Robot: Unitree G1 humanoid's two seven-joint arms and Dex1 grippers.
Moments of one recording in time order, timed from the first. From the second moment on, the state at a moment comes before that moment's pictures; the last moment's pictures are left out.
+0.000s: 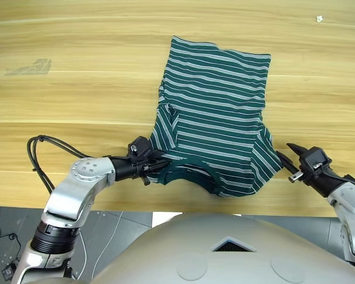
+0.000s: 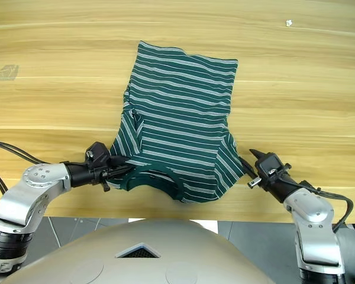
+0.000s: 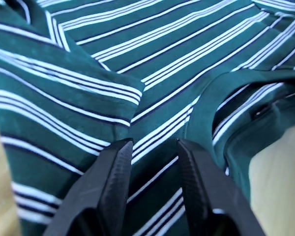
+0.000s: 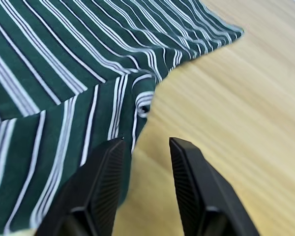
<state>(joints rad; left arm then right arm) 0.31 0.70 -0.13 -0.48 -0.41 0.68 -0.78 0.67 -0.57 -0.16 -0.49 0.10 0.22 0.62</state>
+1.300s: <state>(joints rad) 0.18 0.55 0.13 -0.52 -0.70 0.72 -0.61 0.41 -0.79 -0.17 -0.49 -0.02 0.29 0.67</state>
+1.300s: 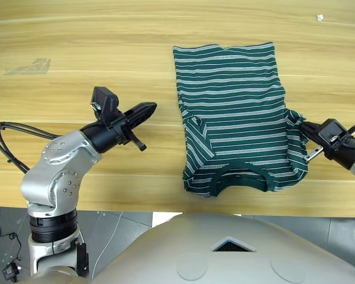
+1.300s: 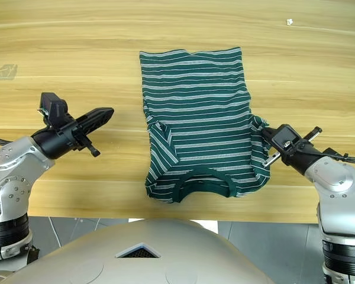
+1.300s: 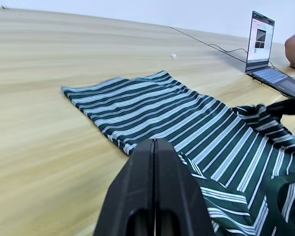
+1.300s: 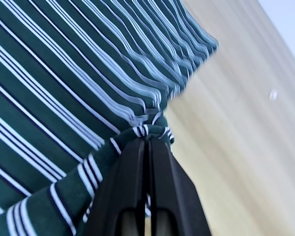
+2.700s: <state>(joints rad) 0.42 0.78 -0.34 -0.55 -0.16 0.22 -0.89 0.80 -0.93 -0.16 -0.56 -0.38 -0.22 0.81</state>
